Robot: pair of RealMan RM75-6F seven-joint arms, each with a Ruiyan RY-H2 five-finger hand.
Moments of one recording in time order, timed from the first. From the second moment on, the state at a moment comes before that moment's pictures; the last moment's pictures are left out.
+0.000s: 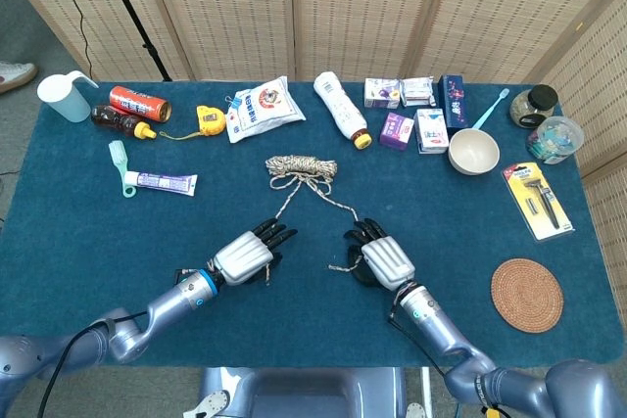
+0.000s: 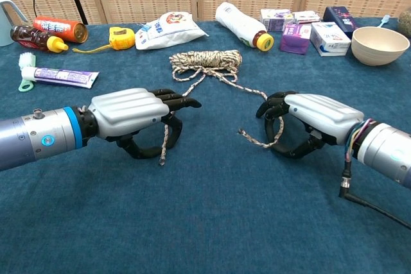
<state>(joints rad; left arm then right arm) -0.81 -1.76 0.04 -1.05 1.69 0.94 -0.05 0.60 -1.81 0.04 -1.06 -1.51 1.06 0.18</state>
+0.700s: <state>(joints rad) -0.80 -1.75 0.06 -1.04 1.67 0.95 -0.07 0.60 -1.82 0.04 -1.06 -1.51 1.05 0.17</state>
